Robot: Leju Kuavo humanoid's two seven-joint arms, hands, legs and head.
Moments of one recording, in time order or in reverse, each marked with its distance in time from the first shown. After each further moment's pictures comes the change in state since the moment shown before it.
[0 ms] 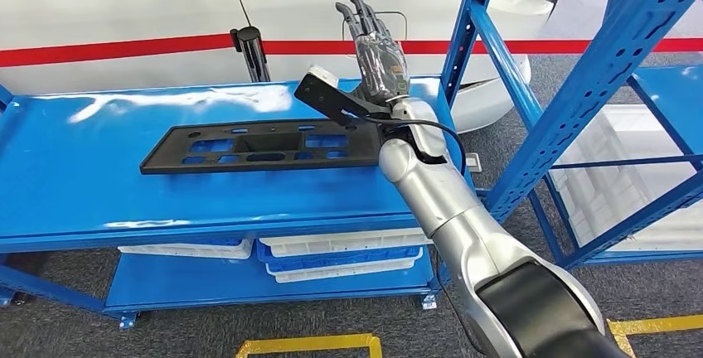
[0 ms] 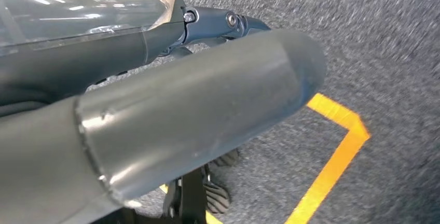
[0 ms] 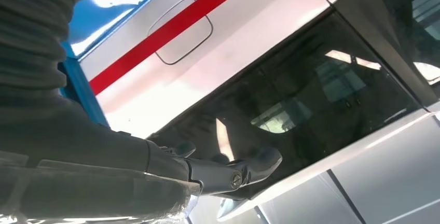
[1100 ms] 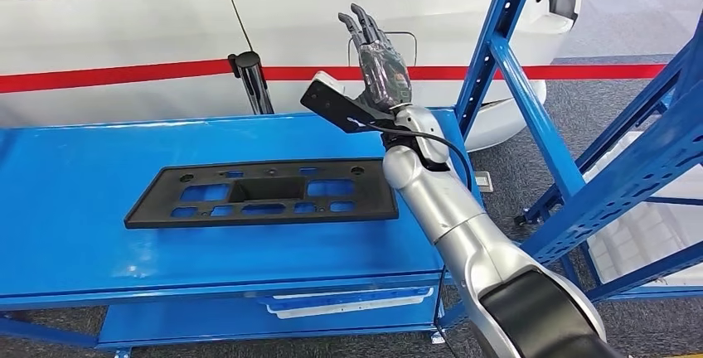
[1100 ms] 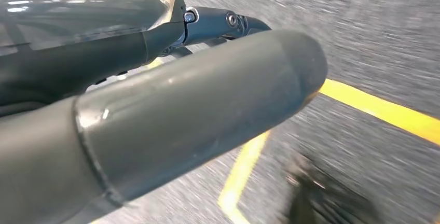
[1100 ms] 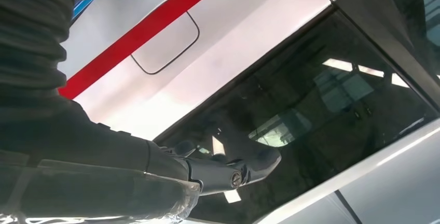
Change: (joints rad) left arm 0.023 0.003 -0.068 0.015 -0.209 0.119 0.431; right arm 0.048 -0.026 0.009 -0.070 -0.046 0.043 0.000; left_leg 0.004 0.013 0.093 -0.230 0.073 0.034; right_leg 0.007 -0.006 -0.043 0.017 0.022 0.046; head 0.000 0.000
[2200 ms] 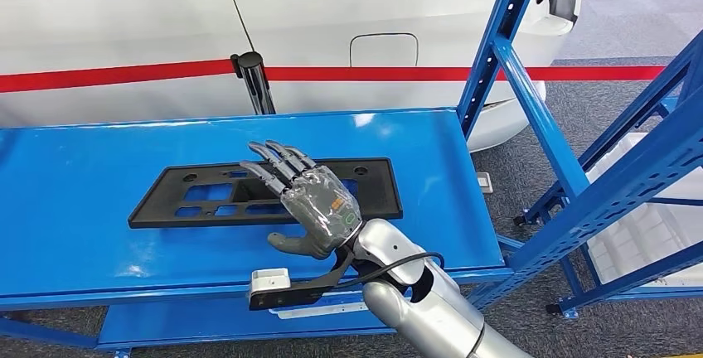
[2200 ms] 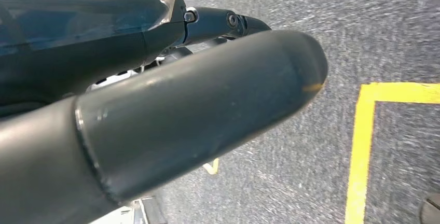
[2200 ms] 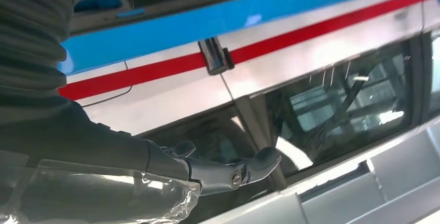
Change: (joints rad) left arm 0.023 -0.006 -0.220 0.008 -0.211 -0.054 0.283; right arm 0.430 -0.142 0.384 -0.622 0.149 0.197 0.014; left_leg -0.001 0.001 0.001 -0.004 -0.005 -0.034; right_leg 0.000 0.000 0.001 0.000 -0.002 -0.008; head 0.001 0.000
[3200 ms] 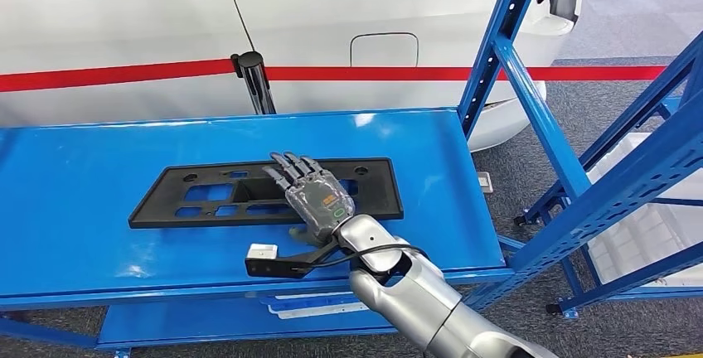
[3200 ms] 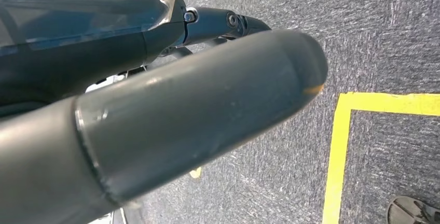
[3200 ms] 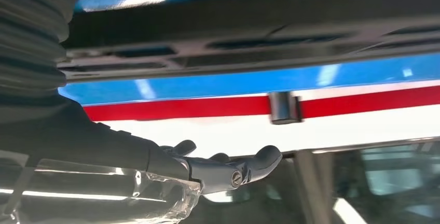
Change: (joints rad) left arm 0.000 -0.007 0.019 0.000 -0.010 0.046 -0.062; right arm -0.107 0.078 0.022 0.394 0.154 -0.052 0.171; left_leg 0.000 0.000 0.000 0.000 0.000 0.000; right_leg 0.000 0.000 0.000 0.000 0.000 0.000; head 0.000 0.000
